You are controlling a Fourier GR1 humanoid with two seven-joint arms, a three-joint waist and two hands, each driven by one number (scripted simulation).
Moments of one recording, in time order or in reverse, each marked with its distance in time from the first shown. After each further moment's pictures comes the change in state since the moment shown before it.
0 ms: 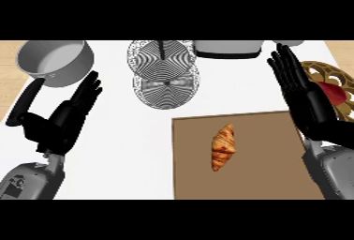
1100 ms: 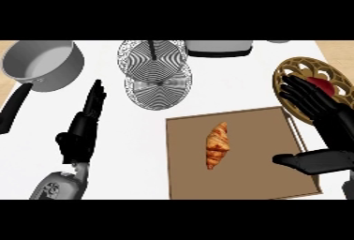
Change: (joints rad) left arm 0.055 -0.159 -0.026 0.047 -0.215 0.205 -0.111; right arm 0.201 -0.115 -0.088 -0.237 -0.143 0.121 0.363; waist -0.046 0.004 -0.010
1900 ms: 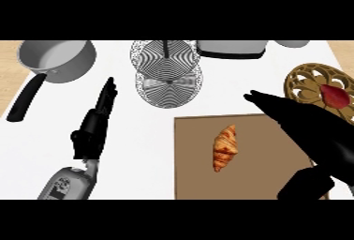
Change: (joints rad) left arm -0.042 -0.033 -0.030 0.032 -0.019 -0.021 -0.007; right arm -0.425 -0.312 0.418 -0.222 0.355 0.293 0.721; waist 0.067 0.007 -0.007
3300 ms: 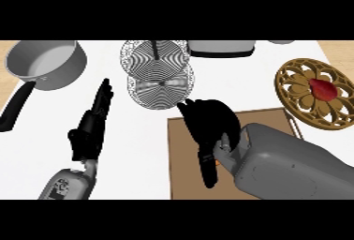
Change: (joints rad) left arm 0.019 -0.027 0.040 0.001 -0.023 0.004 0.010; right arm -0.421 0.391 0.386 0.435 -0.058 0.018 0.232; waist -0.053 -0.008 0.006
